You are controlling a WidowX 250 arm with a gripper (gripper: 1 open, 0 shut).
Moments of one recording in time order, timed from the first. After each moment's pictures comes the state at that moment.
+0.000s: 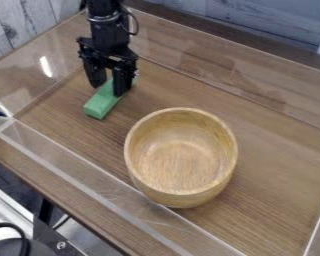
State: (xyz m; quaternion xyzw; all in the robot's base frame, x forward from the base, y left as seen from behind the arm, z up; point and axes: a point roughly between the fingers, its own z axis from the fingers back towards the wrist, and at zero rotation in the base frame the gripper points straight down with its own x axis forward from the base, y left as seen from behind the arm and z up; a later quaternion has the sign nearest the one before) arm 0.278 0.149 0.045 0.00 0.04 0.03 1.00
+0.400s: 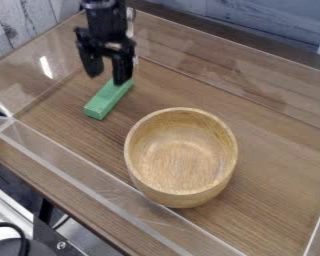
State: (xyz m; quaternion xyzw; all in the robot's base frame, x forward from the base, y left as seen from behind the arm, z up) arm 0.279 0.150 0.075 -0.02 0.02 0.03 1.00
